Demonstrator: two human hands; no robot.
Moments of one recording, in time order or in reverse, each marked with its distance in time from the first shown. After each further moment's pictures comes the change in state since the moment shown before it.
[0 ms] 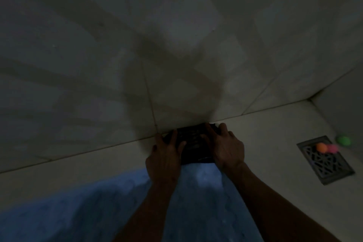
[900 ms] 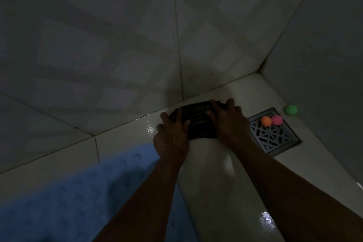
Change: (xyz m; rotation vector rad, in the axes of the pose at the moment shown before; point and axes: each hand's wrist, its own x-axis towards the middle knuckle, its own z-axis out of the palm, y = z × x) left_hand -0.014 0.199 0.066 0.047 -0.081 0.118; right_hand 0.009 0.199 -0.025 0.052 0.049 0.183
